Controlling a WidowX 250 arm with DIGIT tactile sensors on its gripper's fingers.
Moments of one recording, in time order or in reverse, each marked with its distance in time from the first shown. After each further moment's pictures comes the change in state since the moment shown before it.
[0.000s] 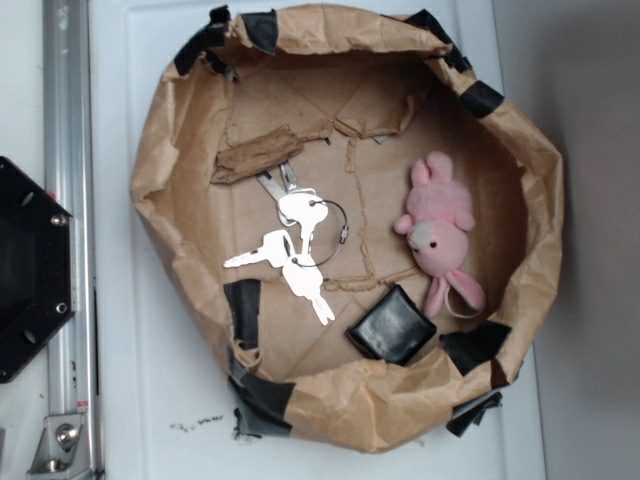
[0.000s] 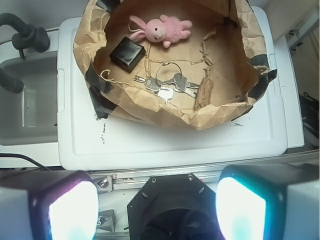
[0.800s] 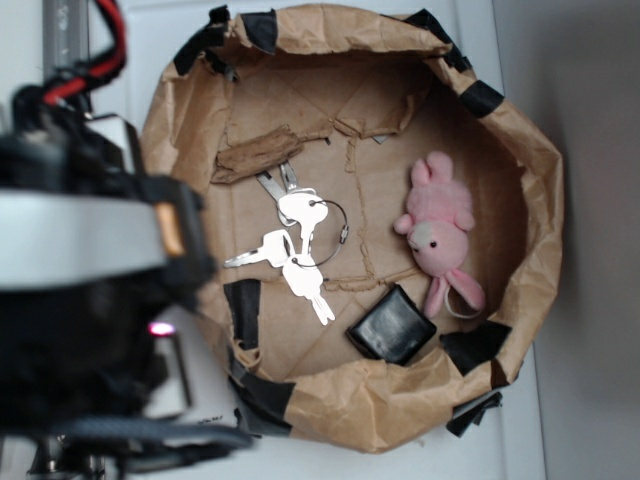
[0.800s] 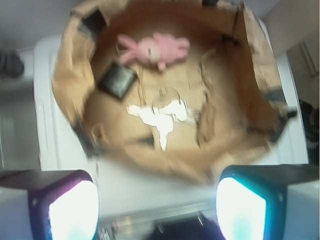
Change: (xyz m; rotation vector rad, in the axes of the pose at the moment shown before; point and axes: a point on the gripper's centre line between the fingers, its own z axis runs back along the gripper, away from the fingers) arm 0.072 -0.024 -0.043 0.077 -0.020 0.085
